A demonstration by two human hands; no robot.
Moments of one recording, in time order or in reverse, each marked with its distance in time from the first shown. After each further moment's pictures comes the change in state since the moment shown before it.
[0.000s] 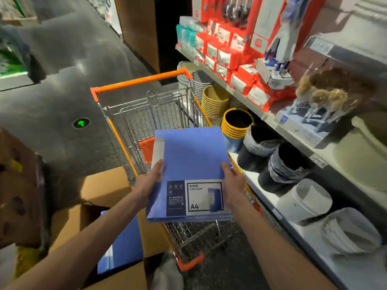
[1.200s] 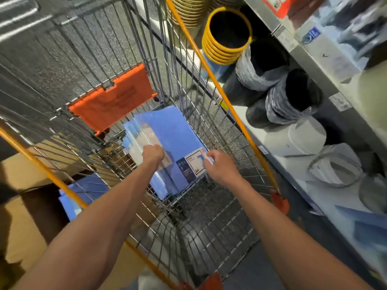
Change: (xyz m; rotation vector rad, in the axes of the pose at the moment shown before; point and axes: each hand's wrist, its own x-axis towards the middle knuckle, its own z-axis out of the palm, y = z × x) left_hand 0.297 -0.093 0.110 0.653 0.076 -0.297; right_hand 0.170 0.078 0.059 -1.100 -0.255 0.180
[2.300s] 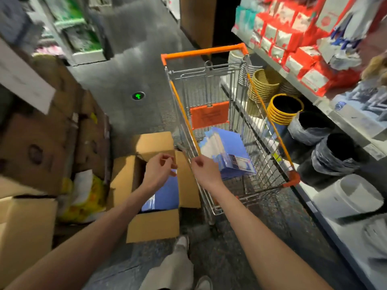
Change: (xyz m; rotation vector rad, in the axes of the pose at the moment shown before) left_hand -0.392 -0.280 -0.164 -0.303 0.355 0.580; right_hand -0.358 -0.006 0.123 0.258 -0.014 -0.667
